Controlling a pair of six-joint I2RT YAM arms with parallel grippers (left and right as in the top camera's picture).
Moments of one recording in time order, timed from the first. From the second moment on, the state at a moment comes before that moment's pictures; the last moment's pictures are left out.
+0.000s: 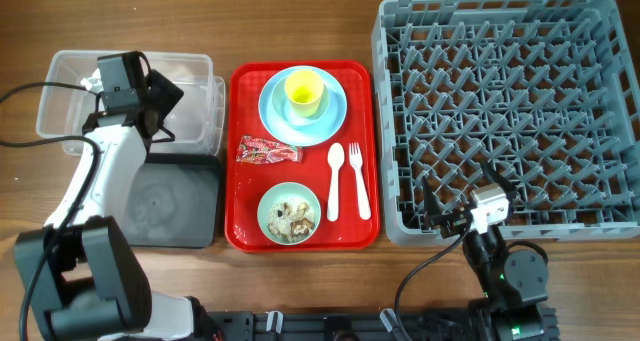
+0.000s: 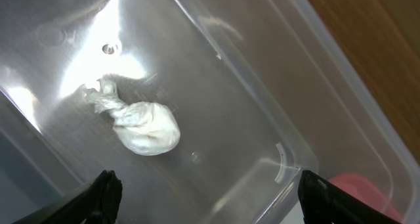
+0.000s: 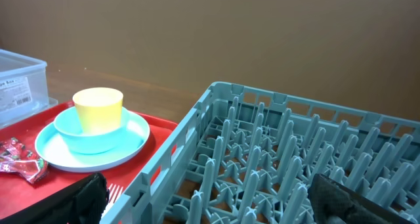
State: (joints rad) left arm 0.16 1.63 1.07 -0.36 -0.13 -0.69; right arm 0.18 0.02 0.01 0.00 -0.10 -0.13
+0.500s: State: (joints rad) left arm 0.03 1.15 1.12 -0.71 0.12 -0.71; right arm 0.18 0.02 0.01 0.00 -0.10 -0.13
